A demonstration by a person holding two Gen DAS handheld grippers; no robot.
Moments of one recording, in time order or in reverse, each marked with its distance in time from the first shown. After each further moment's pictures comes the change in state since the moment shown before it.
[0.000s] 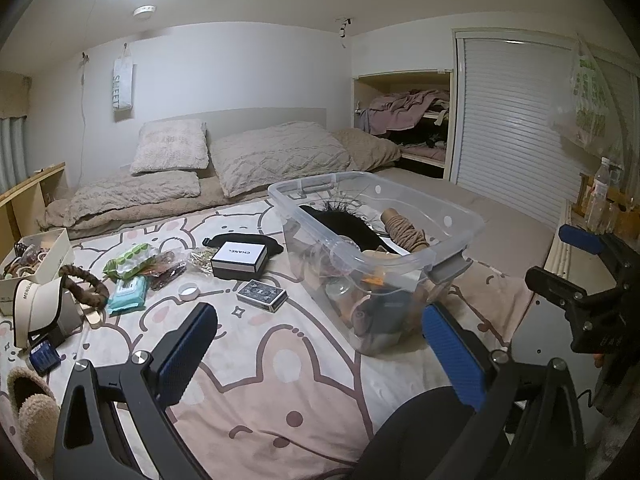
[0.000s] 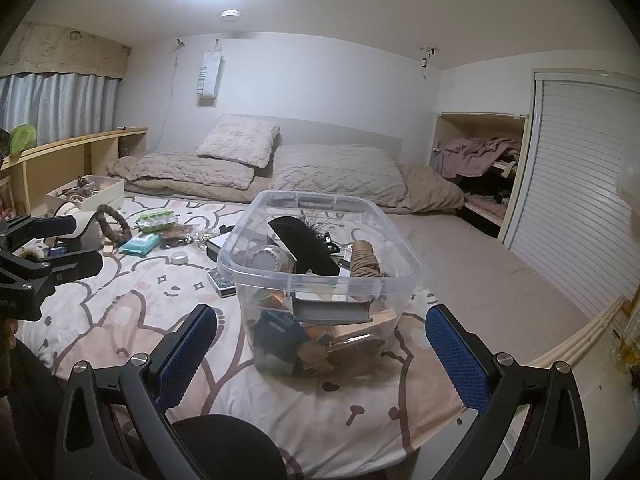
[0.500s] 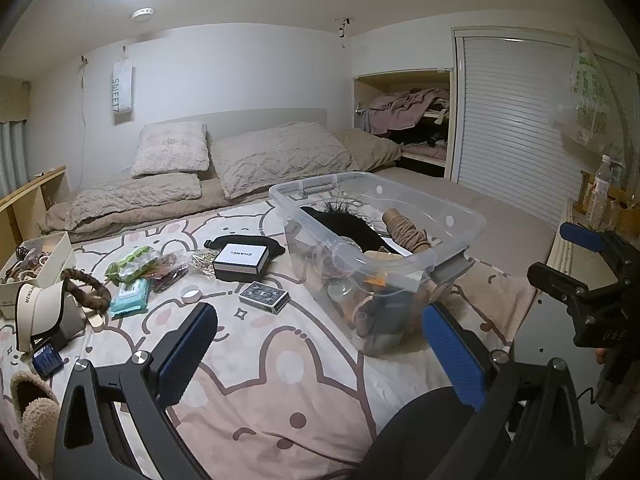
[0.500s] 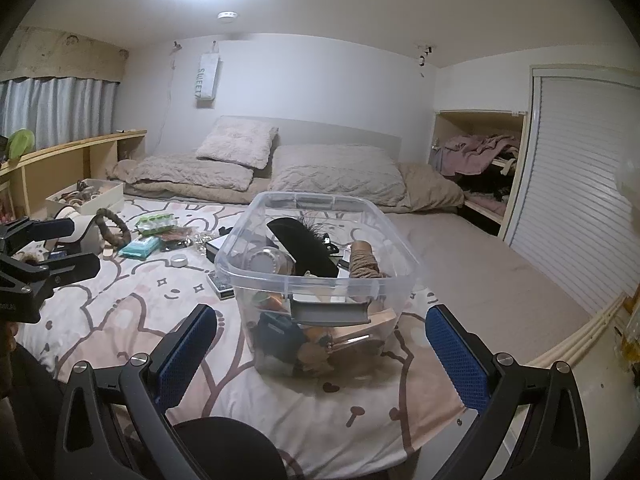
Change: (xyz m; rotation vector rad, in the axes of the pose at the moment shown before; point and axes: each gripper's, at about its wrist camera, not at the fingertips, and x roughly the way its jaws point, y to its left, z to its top) left arm 0.001 0.000 0.002 0.015 -0.003 0.008; right arm 0.002 -0.003 0.001 0.008 0.000 0.002
